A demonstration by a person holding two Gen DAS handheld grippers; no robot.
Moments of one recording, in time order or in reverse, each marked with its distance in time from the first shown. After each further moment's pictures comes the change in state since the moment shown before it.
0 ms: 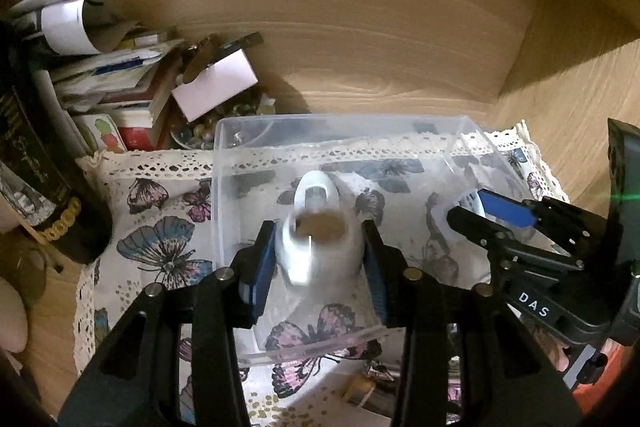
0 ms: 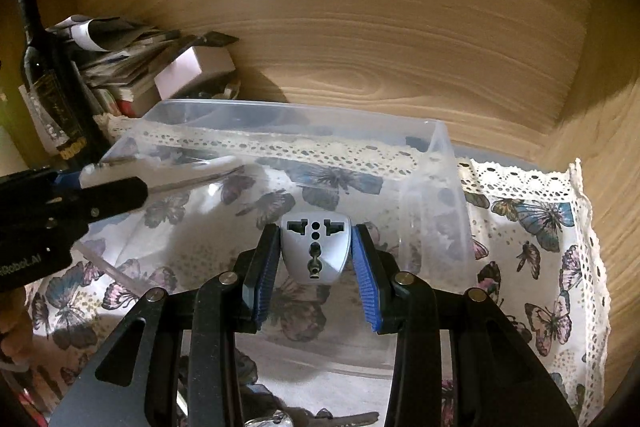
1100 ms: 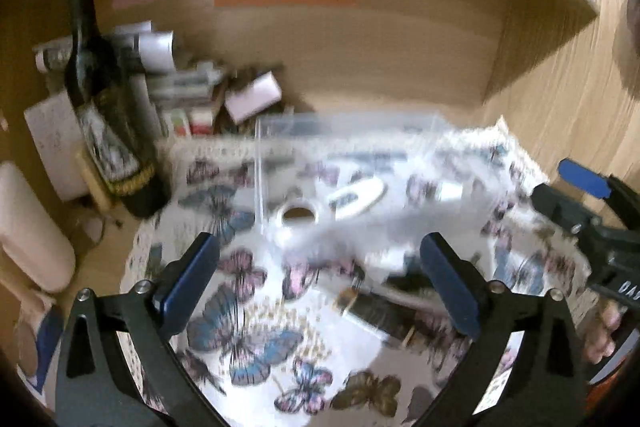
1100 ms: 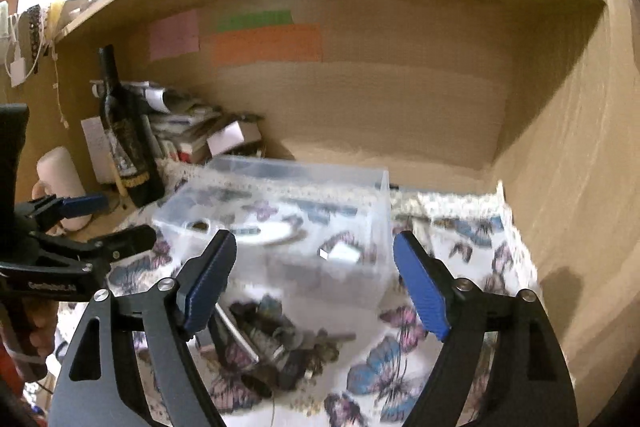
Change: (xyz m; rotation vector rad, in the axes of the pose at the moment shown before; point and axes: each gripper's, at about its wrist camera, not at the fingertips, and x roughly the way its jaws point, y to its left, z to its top) left arm -0.088 -0.023 -0.059 0.012 -0.083 0.094; right arm -0.131 0.002 -0.051 0.016 -0.229 -0.010
